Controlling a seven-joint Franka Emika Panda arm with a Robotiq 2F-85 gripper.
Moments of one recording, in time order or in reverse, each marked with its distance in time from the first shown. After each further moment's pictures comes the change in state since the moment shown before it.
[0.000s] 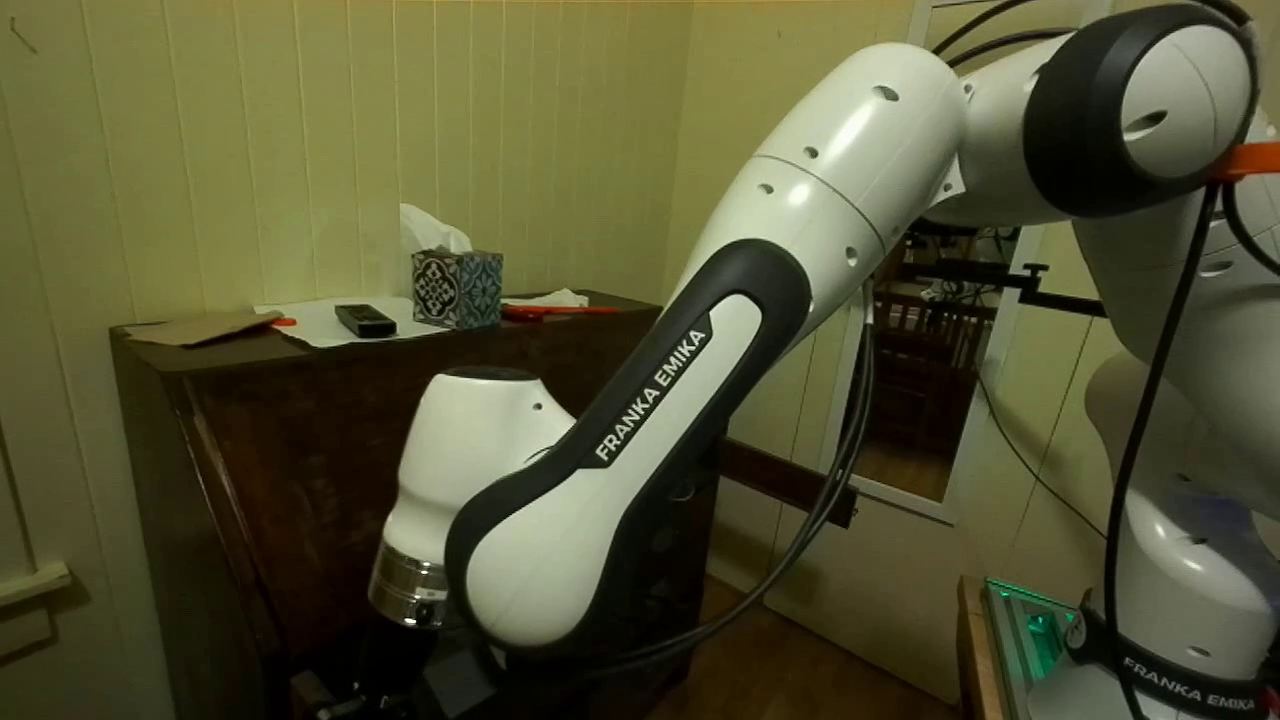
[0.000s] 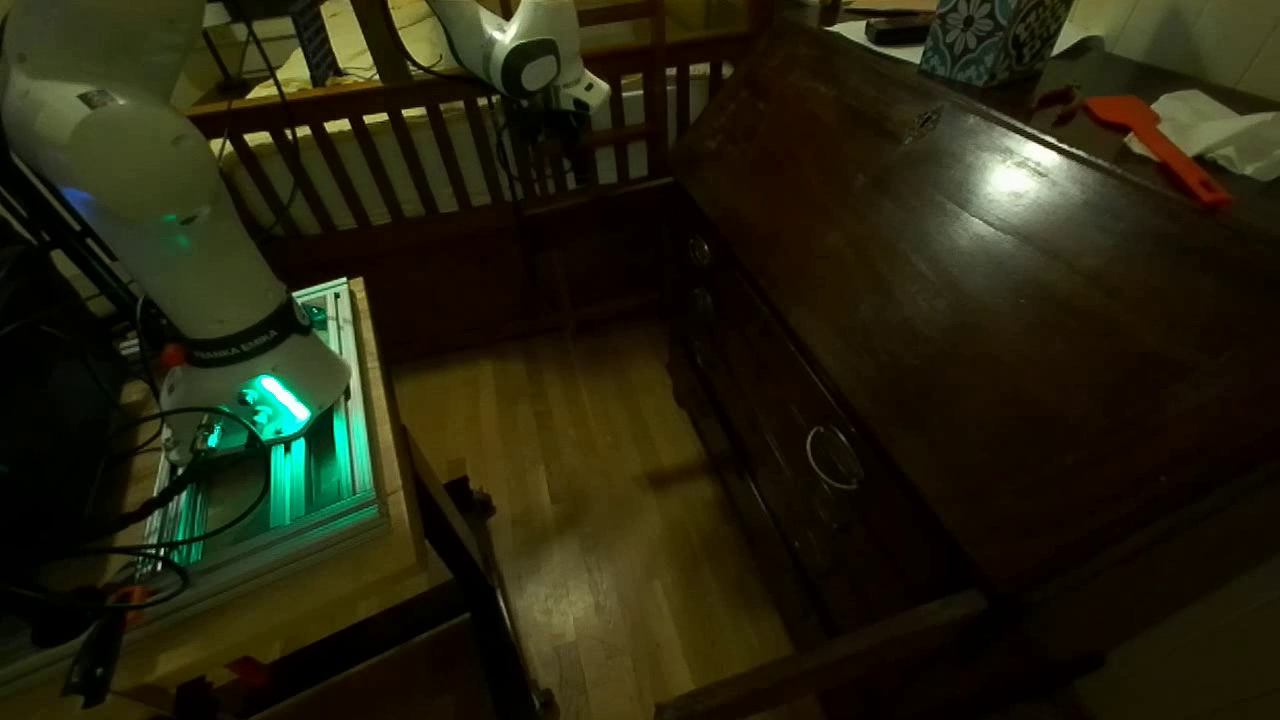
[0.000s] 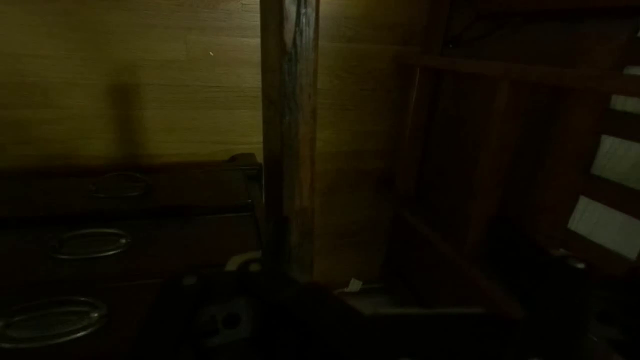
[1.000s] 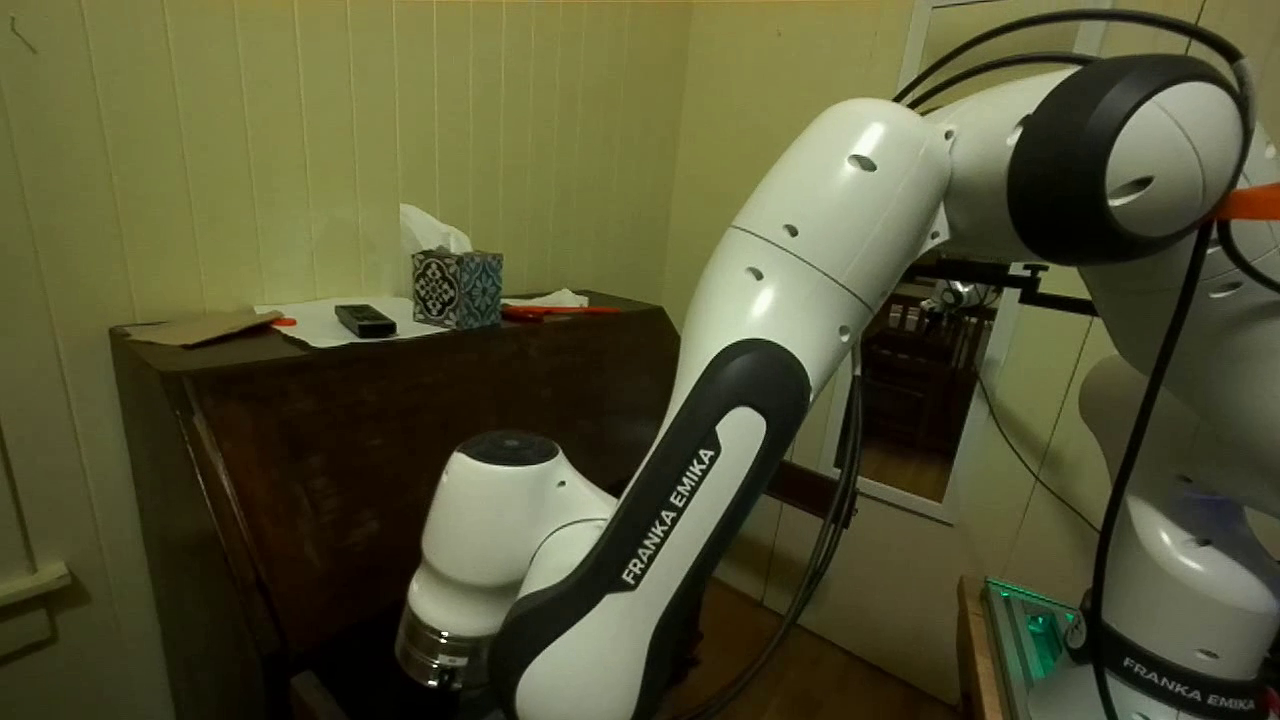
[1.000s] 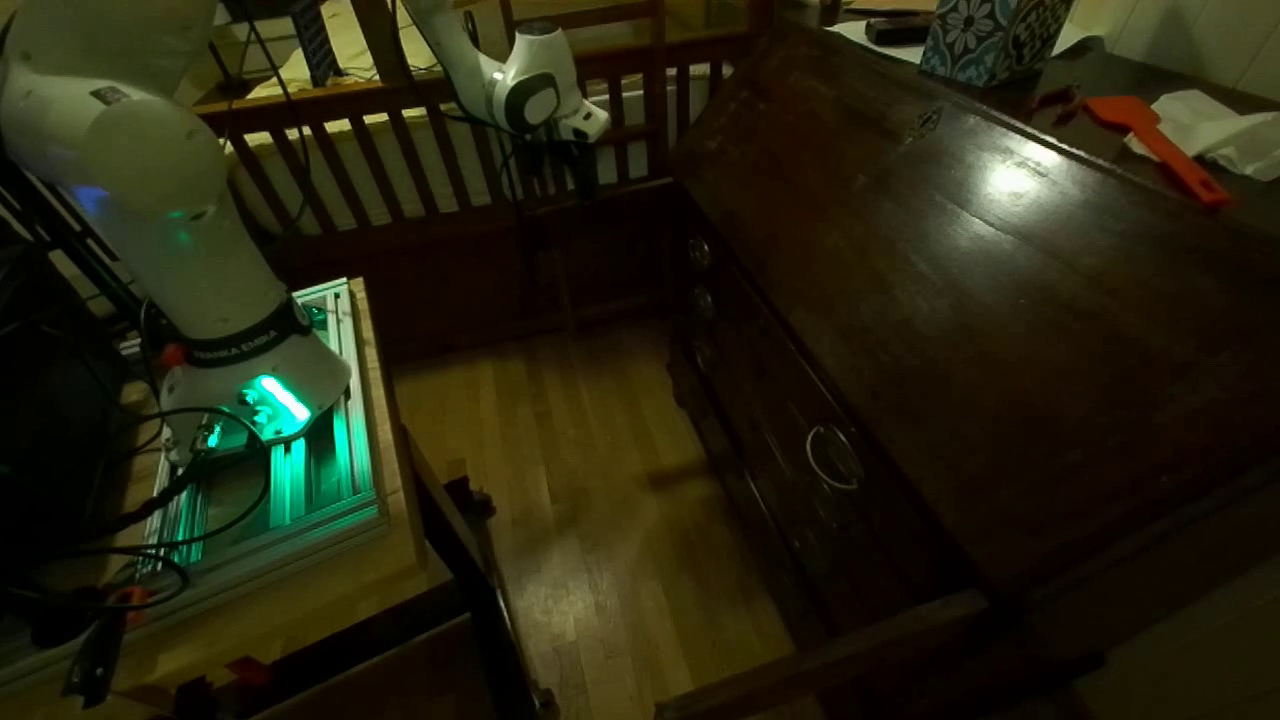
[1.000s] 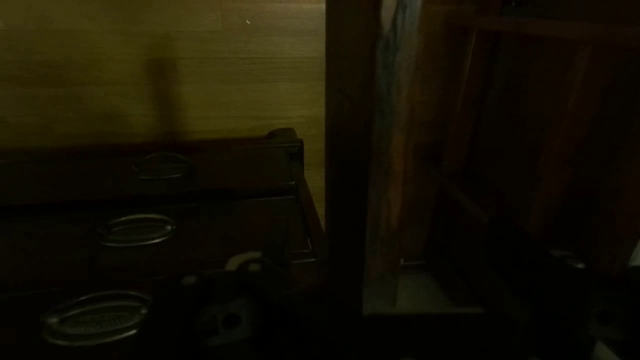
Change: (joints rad) arm 0.098 0.083 -0.112 -0.029 -0.088 0.137 0.135
